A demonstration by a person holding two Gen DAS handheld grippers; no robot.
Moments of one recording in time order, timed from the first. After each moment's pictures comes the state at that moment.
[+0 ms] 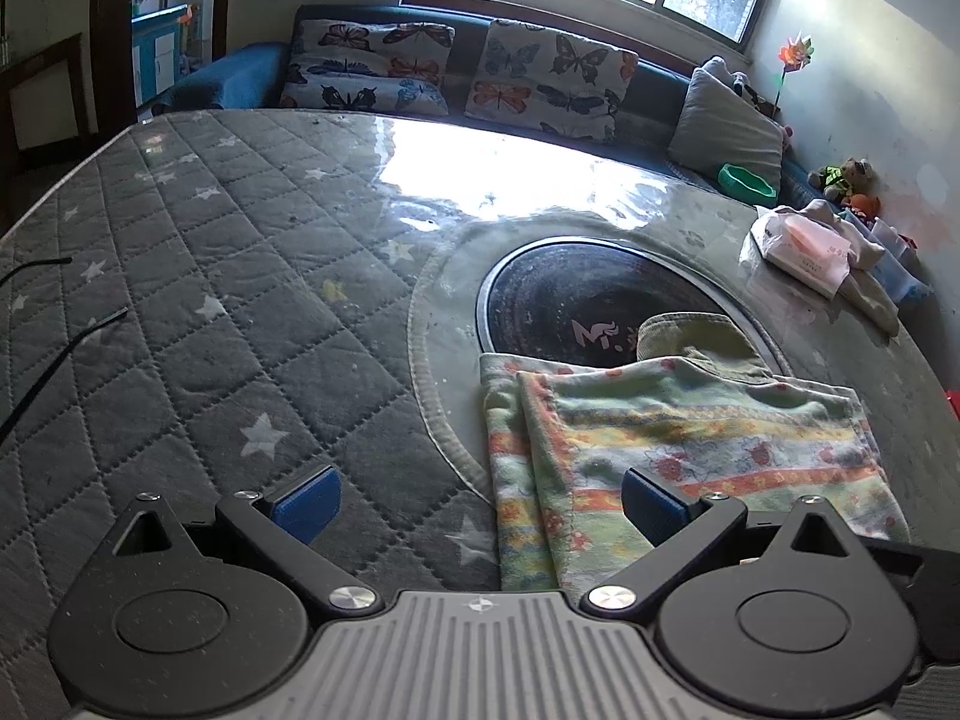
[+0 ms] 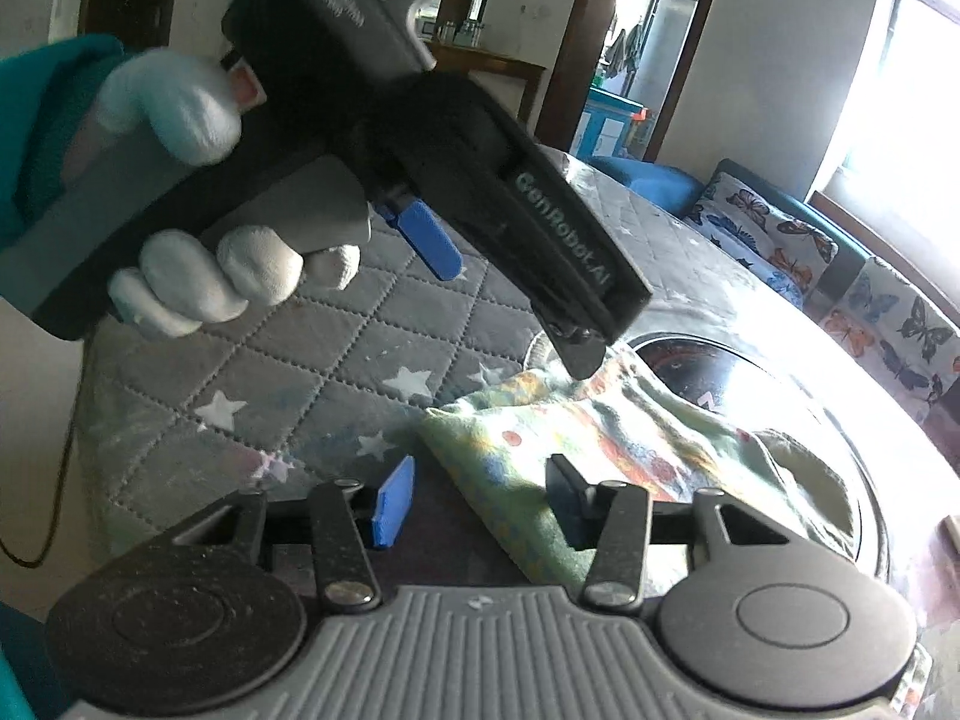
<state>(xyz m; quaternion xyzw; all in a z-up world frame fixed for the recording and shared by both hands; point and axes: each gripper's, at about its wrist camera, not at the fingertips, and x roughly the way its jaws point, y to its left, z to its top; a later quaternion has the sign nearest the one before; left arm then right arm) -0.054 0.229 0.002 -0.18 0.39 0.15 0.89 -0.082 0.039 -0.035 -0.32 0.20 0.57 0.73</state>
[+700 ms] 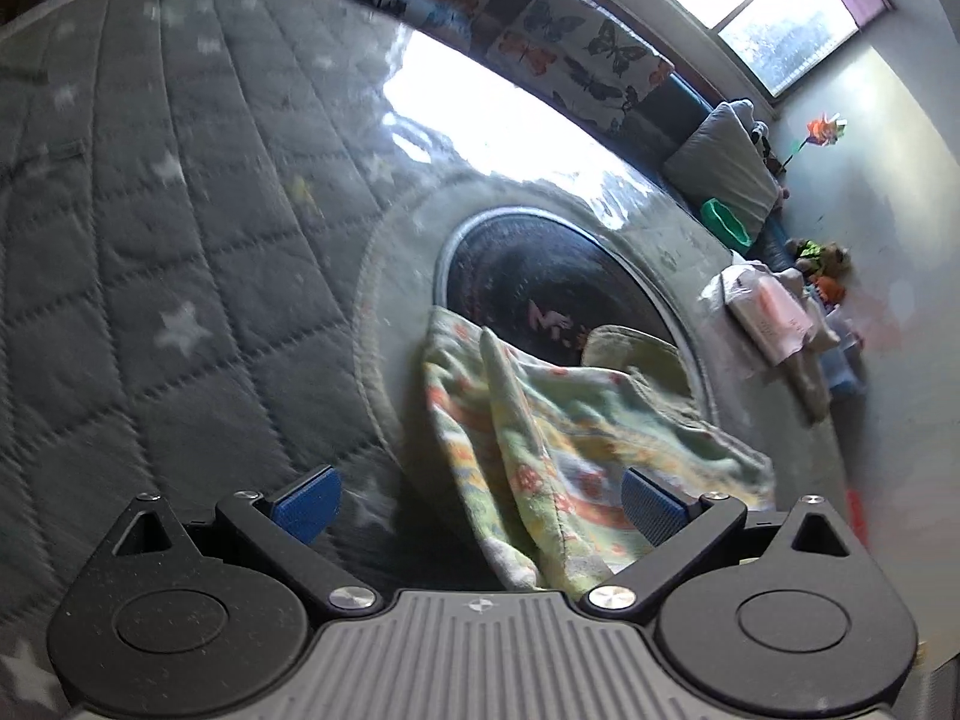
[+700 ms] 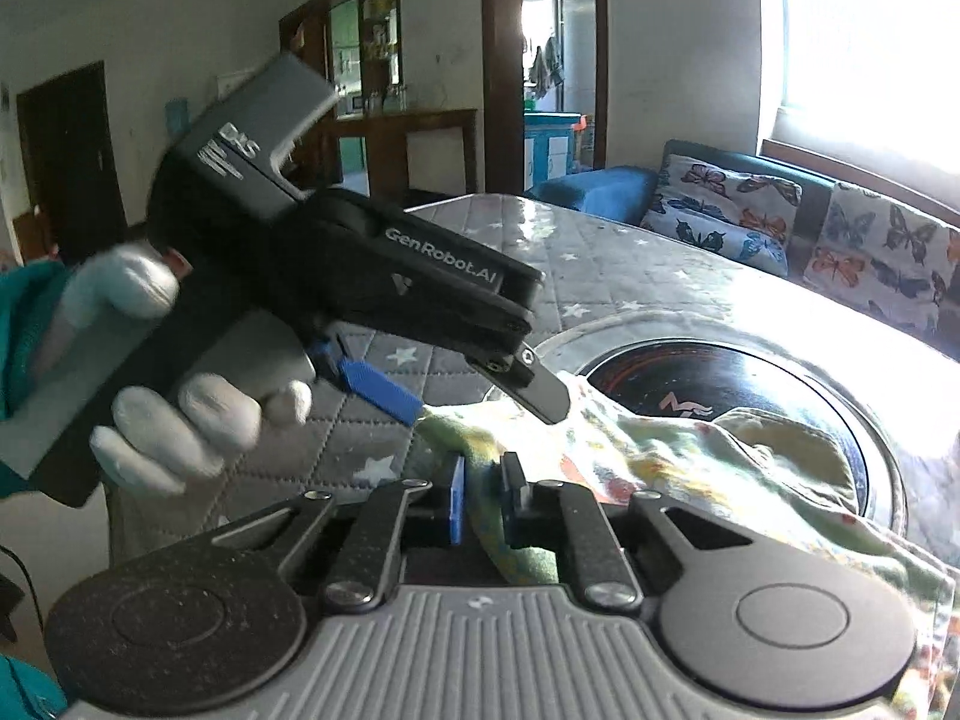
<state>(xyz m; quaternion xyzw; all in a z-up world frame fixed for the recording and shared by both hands) -0.043 0.248 -0.012 -0.37 0.40 0.11 0.83 -0.032 0.004 0.006 -0.16 0.25 0.58 0.76</state>
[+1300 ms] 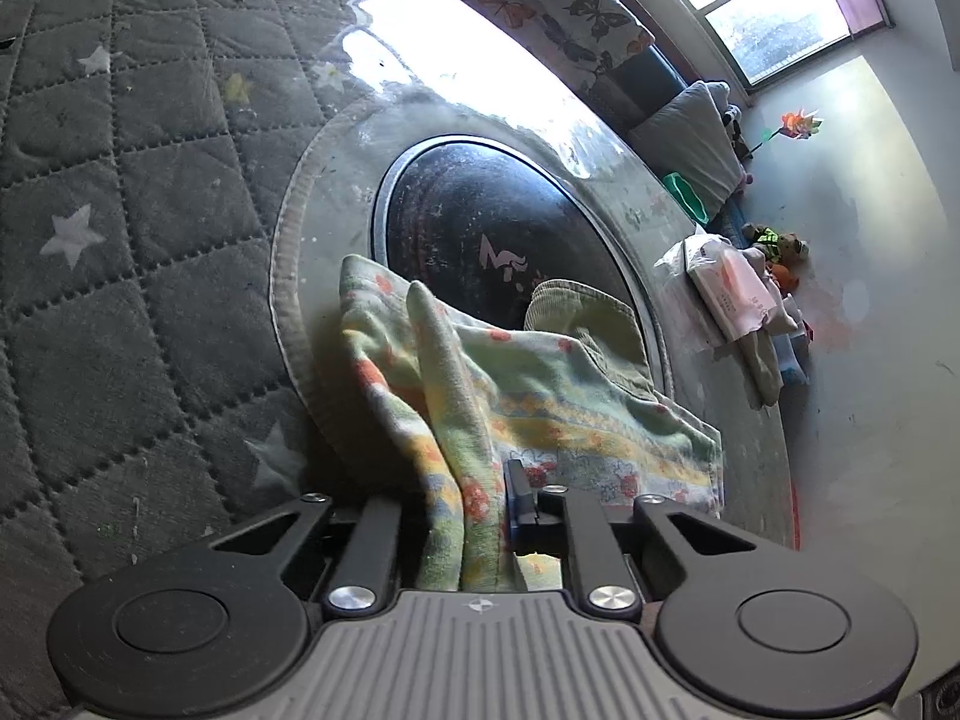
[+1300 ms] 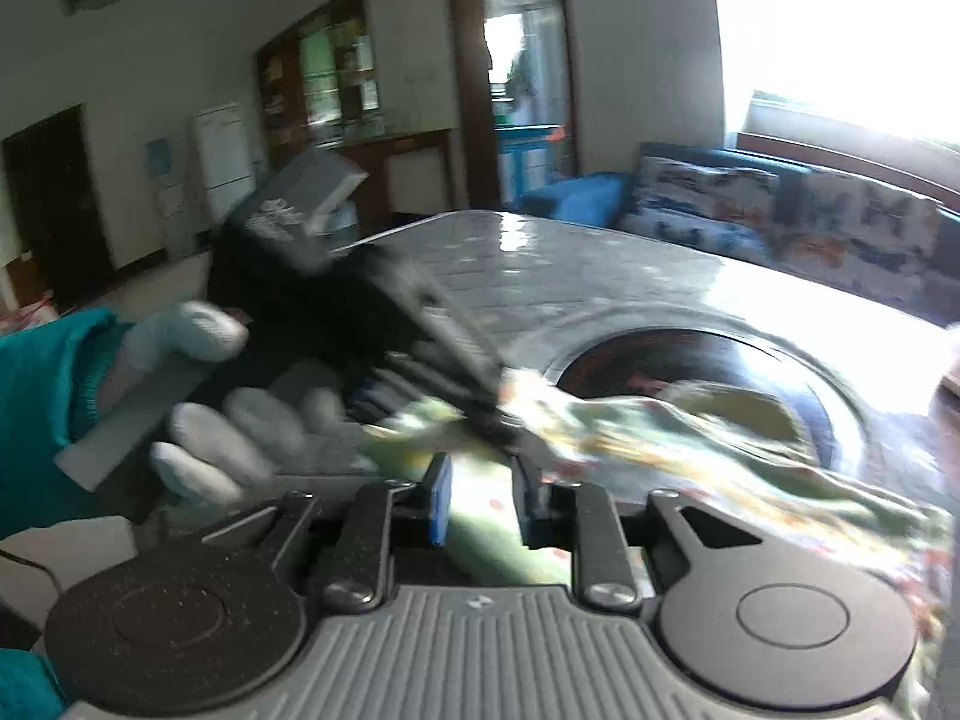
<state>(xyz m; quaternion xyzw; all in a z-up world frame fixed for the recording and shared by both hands) -0.028 0.239 -0.035 -0.42 0.41 0.05 0.81 -0.016 -0.037 0.004 -0.12 0.27 0.55 0.78</state>
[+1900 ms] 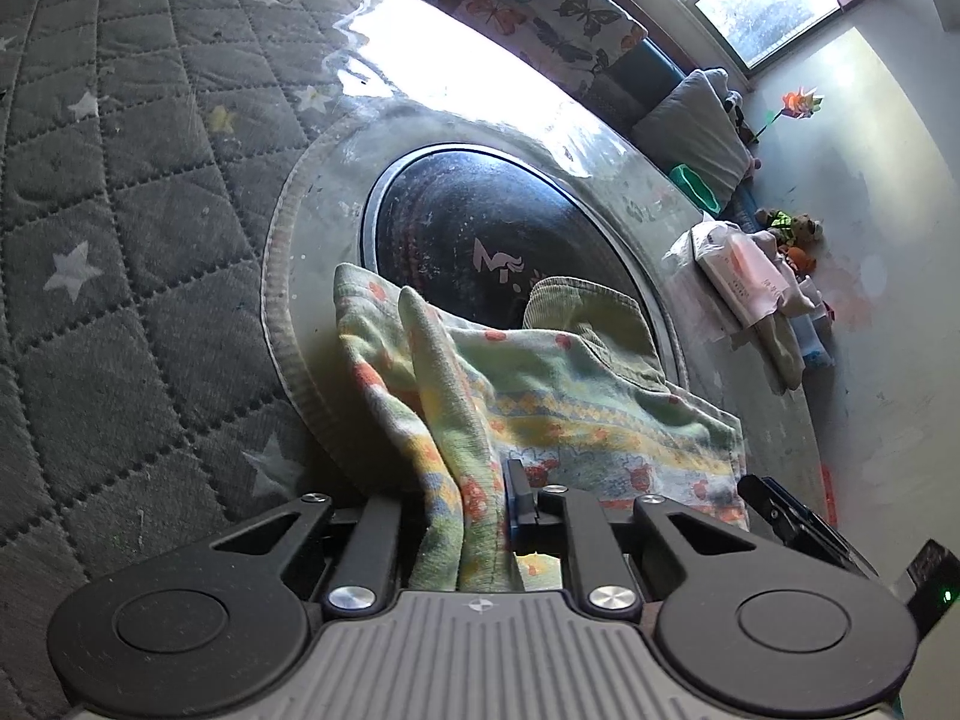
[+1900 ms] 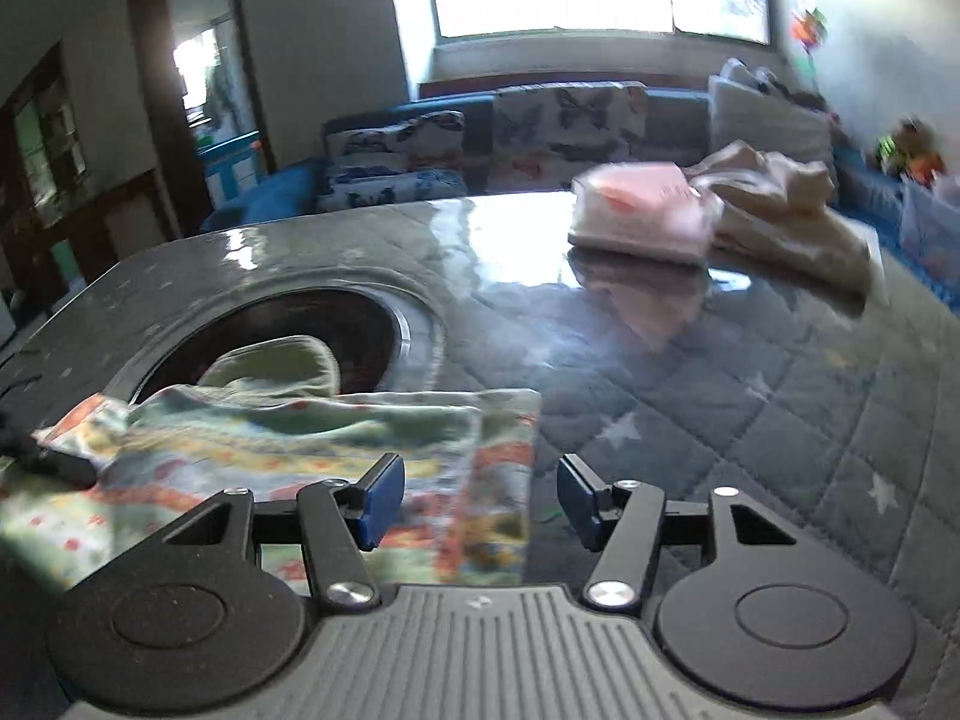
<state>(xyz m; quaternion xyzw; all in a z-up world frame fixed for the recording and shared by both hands) -0.021 0.224 -0.029 -0.37 0.42 0.07 0.83 0.125 -0.139 -0.040 -0.03 0.34 0.31 0.88</state>
